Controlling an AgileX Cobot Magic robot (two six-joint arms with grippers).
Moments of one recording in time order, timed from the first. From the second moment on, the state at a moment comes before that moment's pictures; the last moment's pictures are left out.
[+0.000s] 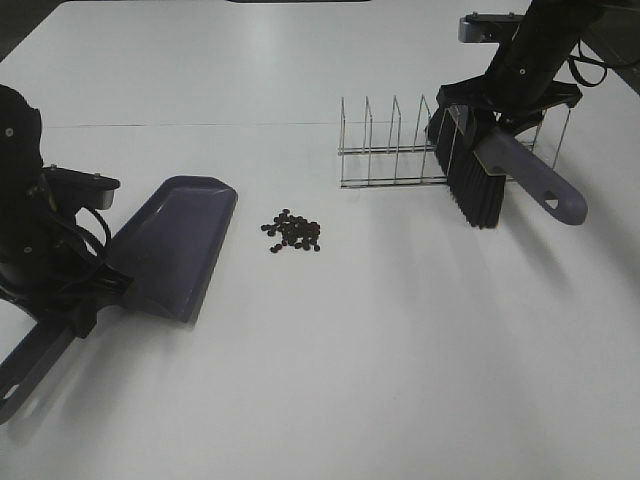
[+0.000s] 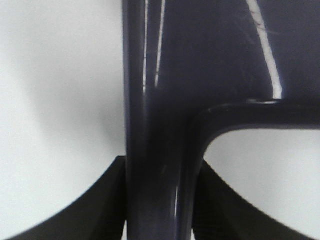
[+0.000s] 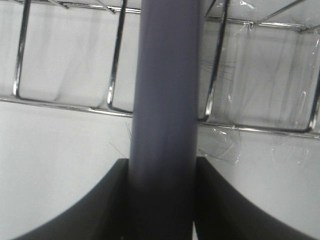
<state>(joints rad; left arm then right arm) -0.33 1.90 -1.01 0.04 0.77 -0.10 0.06 2.33 -1.94 0.09 0.98 -0.07</state>
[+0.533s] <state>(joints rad) -0.33 1.90 -1.01 0.07 0.77 -0.10 0.06 2.20 -1.94 0.06 1.09 -0.07</state>
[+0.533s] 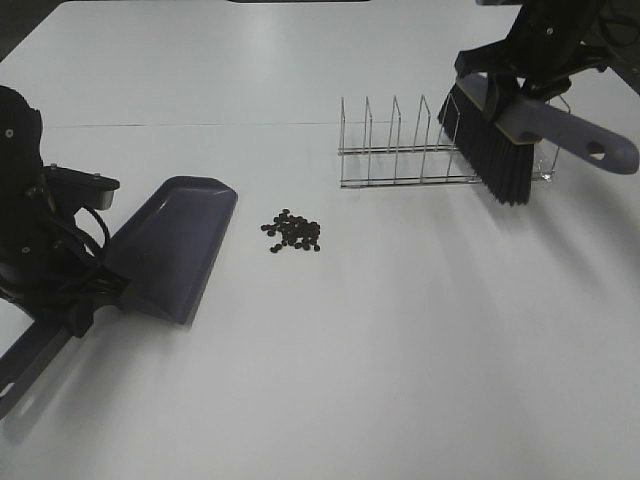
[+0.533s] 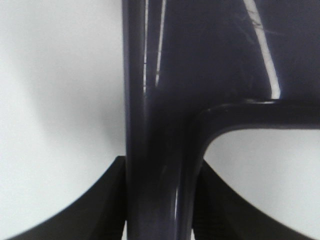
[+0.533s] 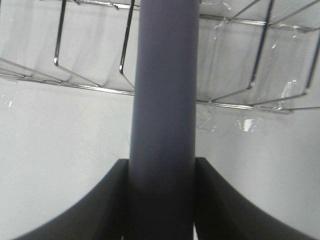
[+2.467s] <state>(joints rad) -0.46 2.14 -1.38 0.24 1.04 -0.07 0.52 2.01 -1.27 -0.32 0.80 0.30</state>
